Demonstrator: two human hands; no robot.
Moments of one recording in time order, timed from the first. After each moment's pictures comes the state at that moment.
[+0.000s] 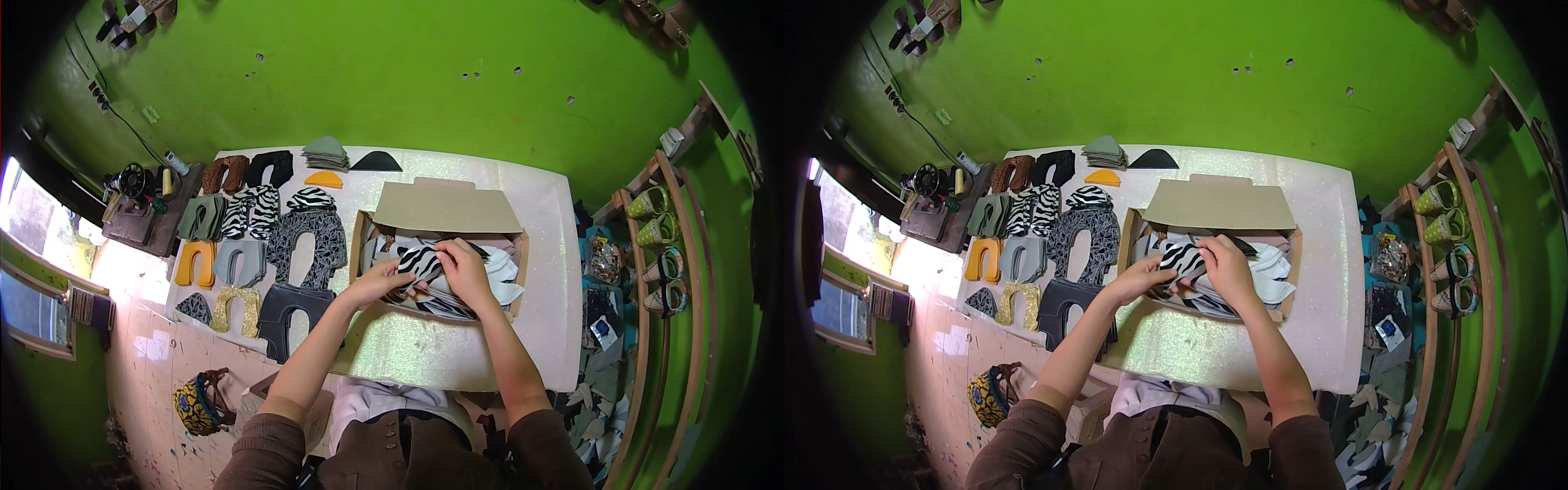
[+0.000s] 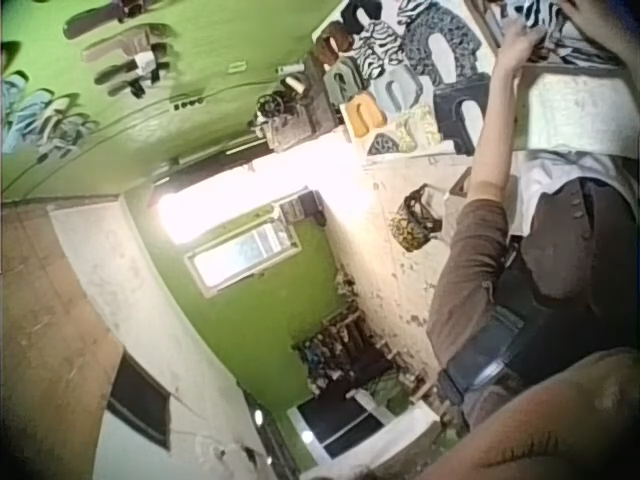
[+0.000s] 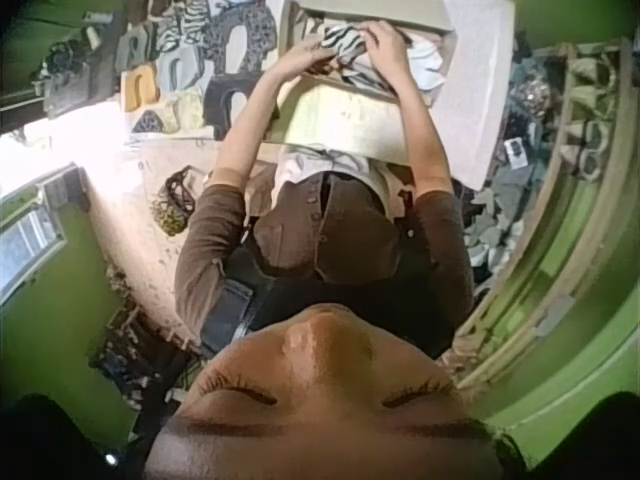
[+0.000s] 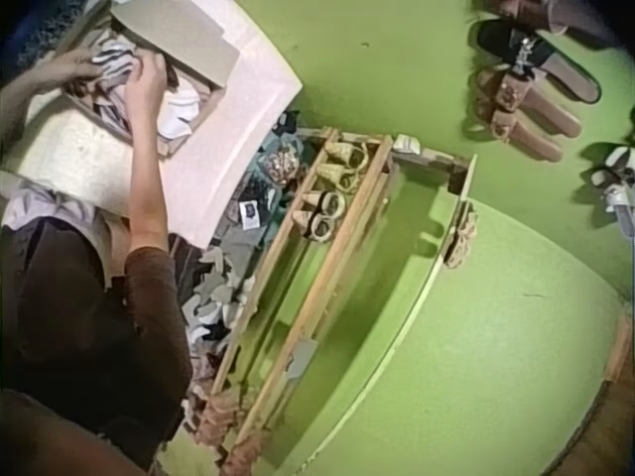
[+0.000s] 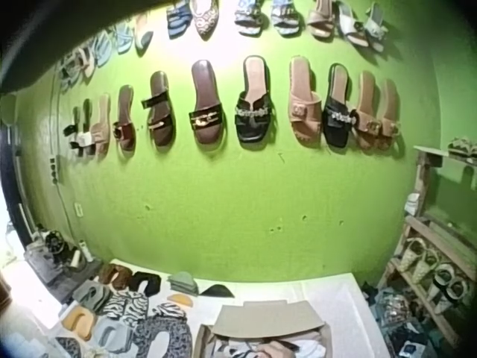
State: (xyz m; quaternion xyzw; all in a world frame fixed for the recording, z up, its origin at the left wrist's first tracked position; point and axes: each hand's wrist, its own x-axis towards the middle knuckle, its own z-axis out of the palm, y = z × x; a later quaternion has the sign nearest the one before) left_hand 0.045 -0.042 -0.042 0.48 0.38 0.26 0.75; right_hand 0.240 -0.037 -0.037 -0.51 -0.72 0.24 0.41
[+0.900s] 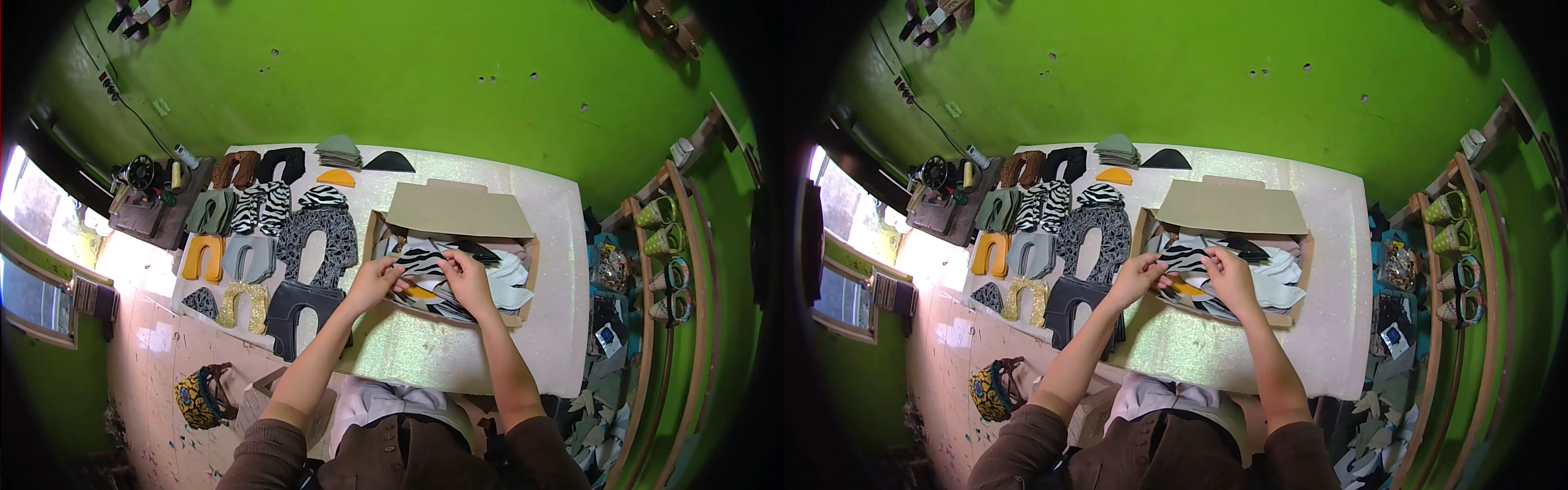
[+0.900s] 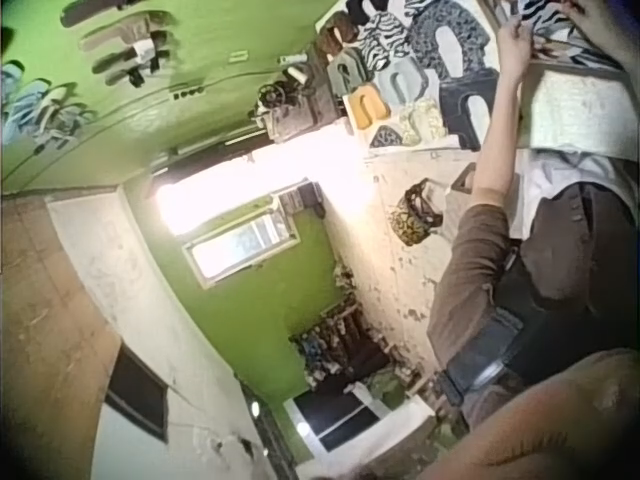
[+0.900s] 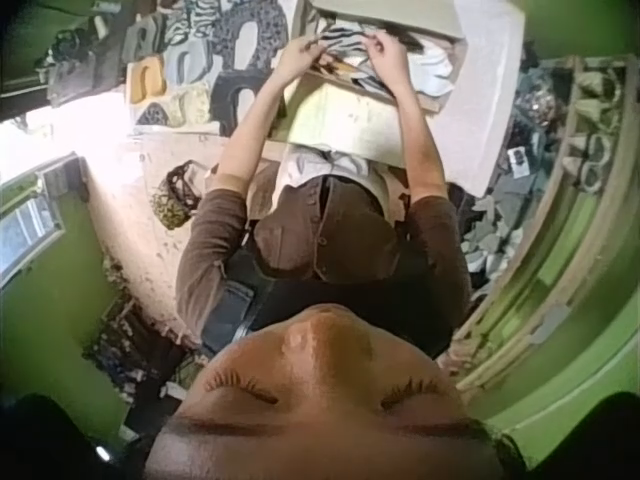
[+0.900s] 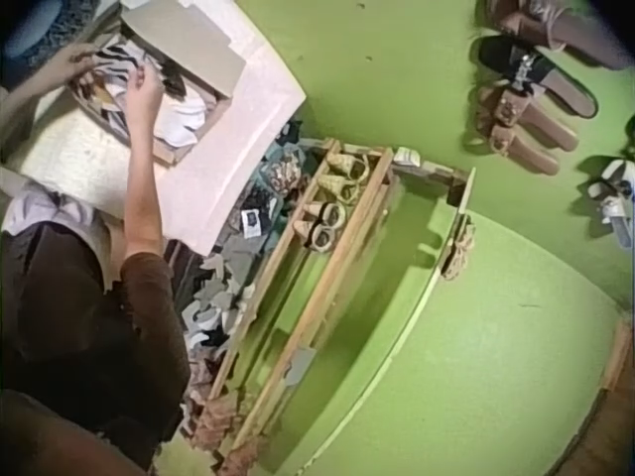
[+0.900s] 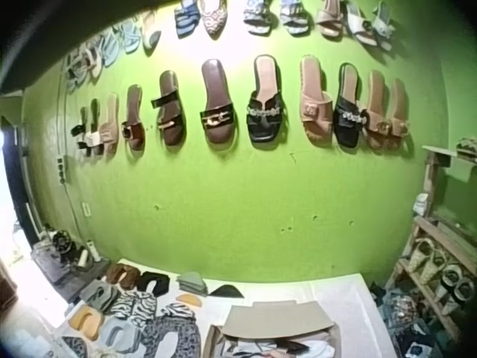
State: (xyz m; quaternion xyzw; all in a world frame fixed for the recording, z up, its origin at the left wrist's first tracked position) left_hand 0.023 -0.050 -0.062 0.52 0.49 0.35 0.61; right_hand 0.225 -0.044 -0.051 -0.54 -0.64 0.37 0.39
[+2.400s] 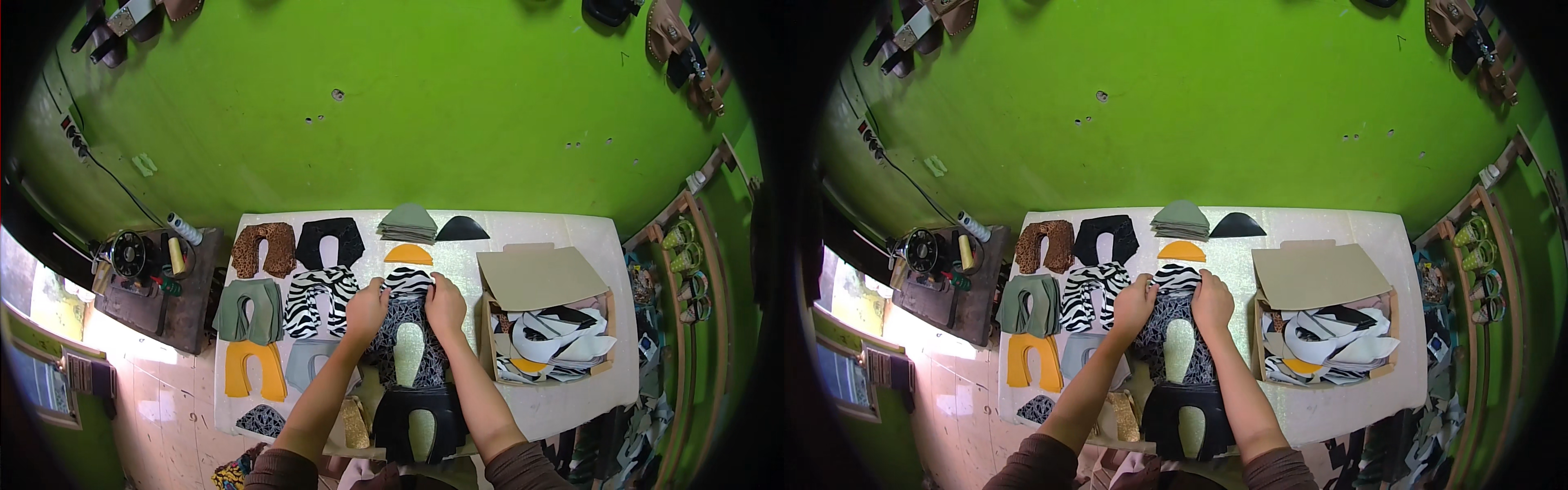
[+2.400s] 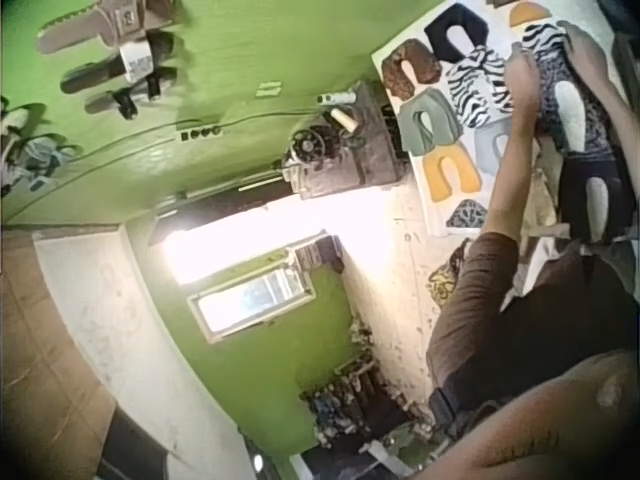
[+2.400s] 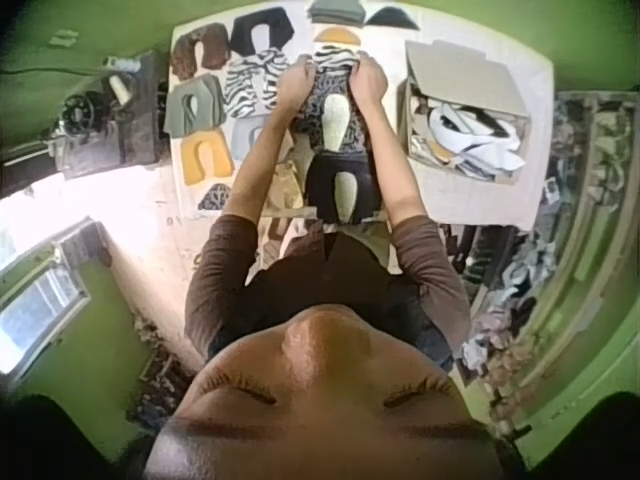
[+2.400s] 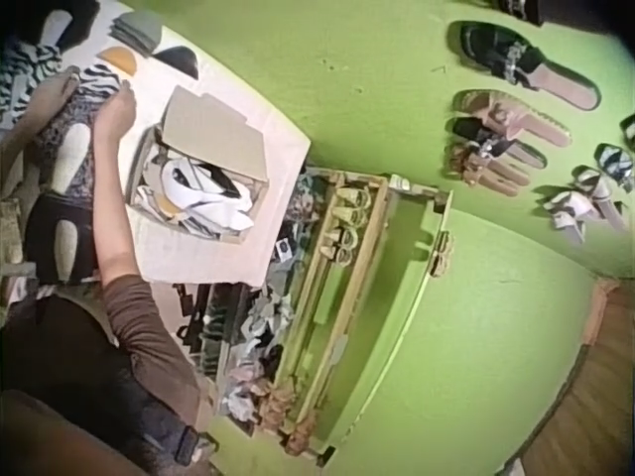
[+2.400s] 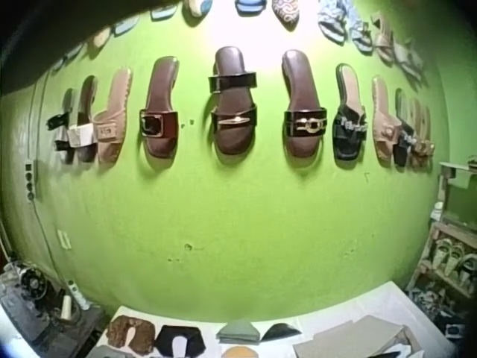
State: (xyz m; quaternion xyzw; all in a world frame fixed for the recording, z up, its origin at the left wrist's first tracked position) left_hand -0.201 0.107 -0.113 0.70 0.64 0.28 0.17; right_hand -0.045 0.096 -0.114 -0.71 -0.62 0.04 0.33
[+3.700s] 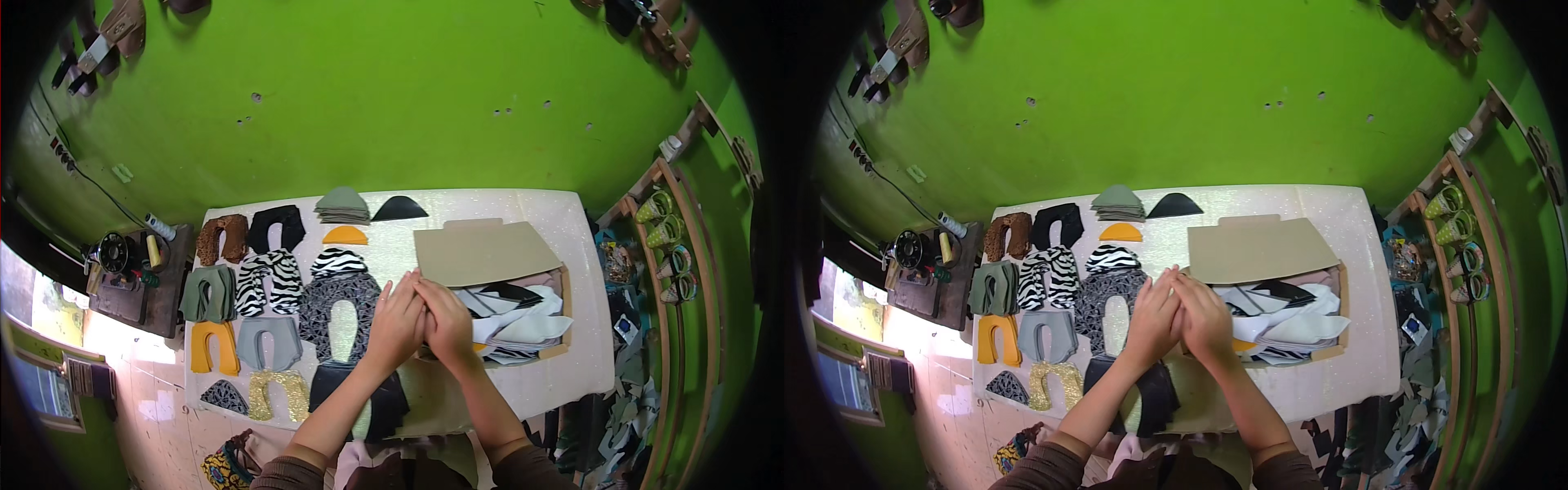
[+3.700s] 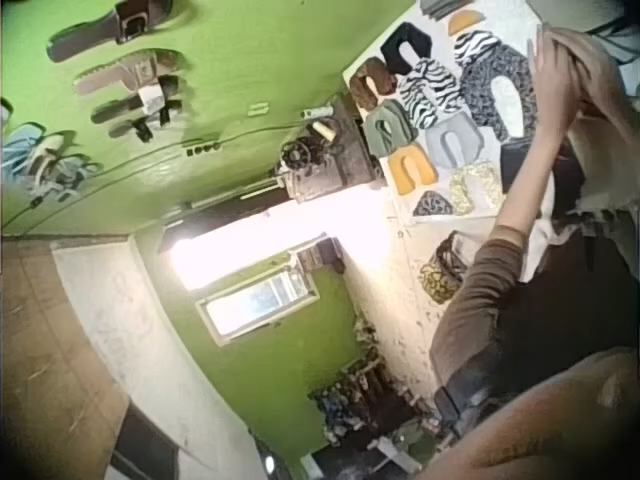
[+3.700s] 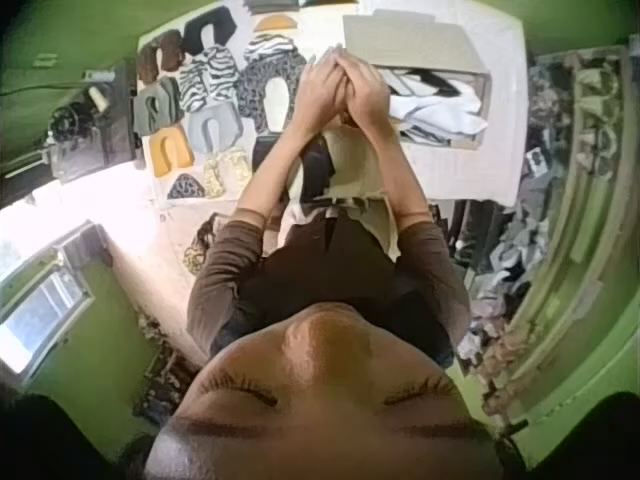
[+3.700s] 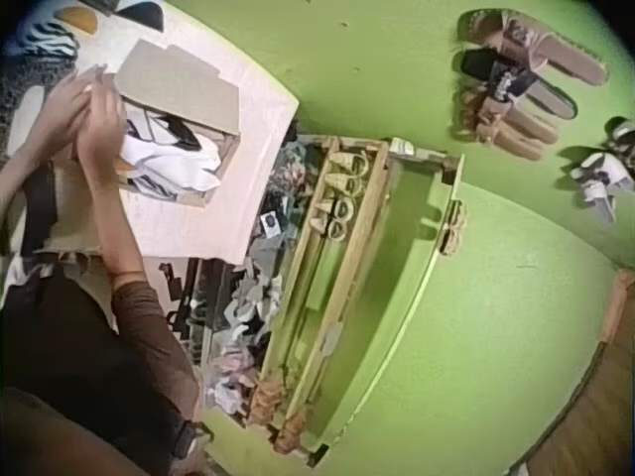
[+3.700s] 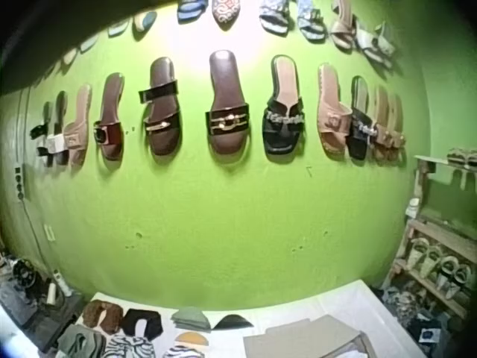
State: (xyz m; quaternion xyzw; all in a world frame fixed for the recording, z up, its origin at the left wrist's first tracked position) left_hand -0.034 0.006 -0.027 0.82 0.43 0.36 0.11; right_hand 0.086 -0.010 -0.020 -0.53 -0.72 0.09 0.44
